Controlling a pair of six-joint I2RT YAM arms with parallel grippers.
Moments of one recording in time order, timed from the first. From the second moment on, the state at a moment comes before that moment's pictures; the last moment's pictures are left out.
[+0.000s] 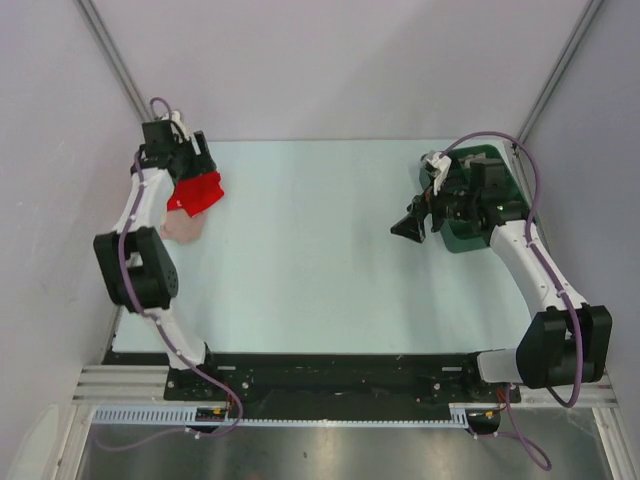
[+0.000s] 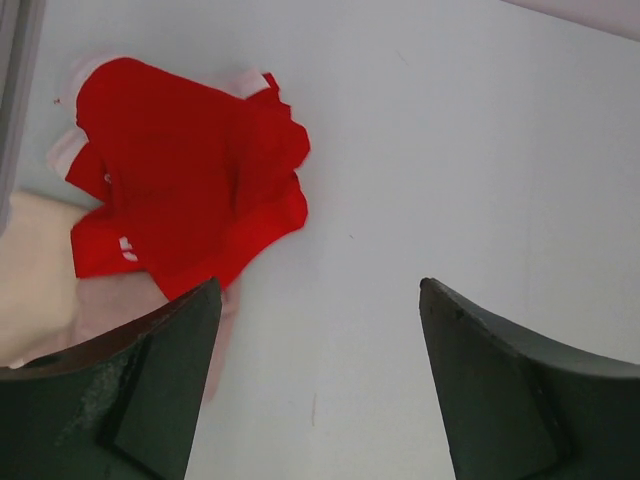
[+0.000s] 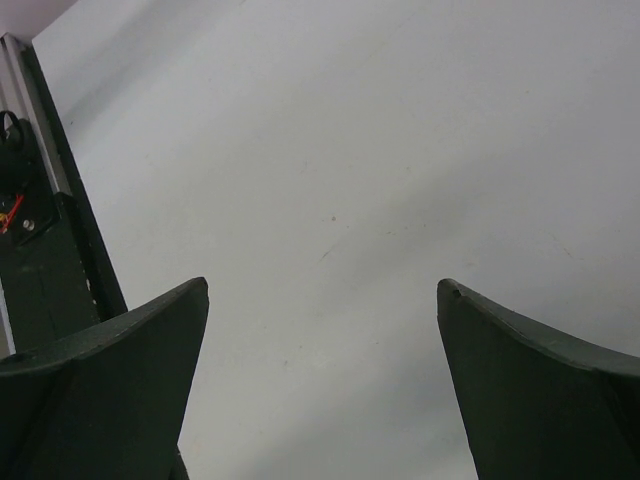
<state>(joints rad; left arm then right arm) 0.16 1.74 1.51 -0.39 0.17 -0.15 0.10 1.34 1.13 -0.42 -0.93 -0.26</state>
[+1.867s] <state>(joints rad) -0.71 1.25 0.91 -0.11 0.31 -0.58 0.20 1.11 1.11 -0.87 -0.98 -0.87</state>
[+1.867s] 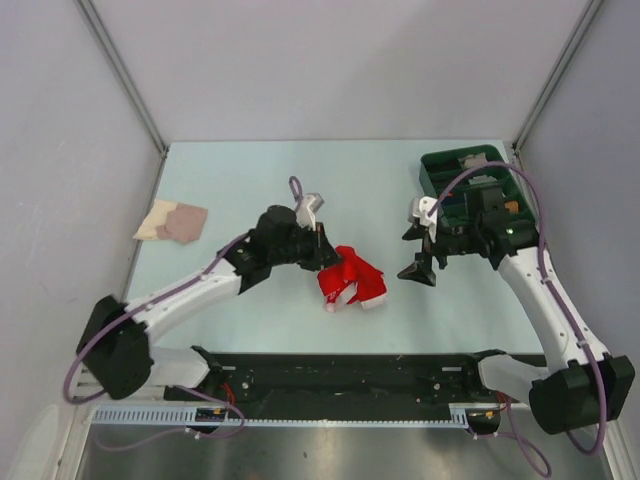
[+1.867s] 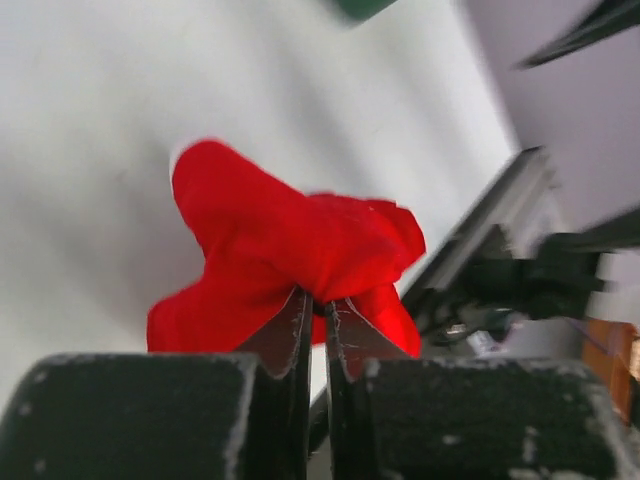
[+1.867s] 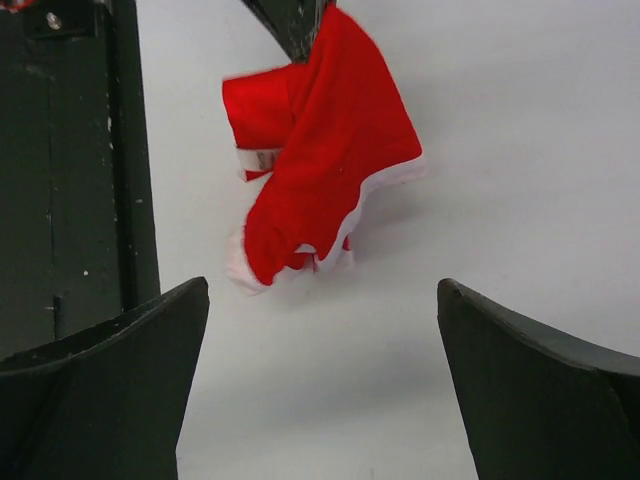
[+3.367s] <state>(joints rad) -0.69 1.20 0.51 -0.07 0.11 -0.41 0.47 1.58 1.03 -0.43 -0.32 -0.41</state>
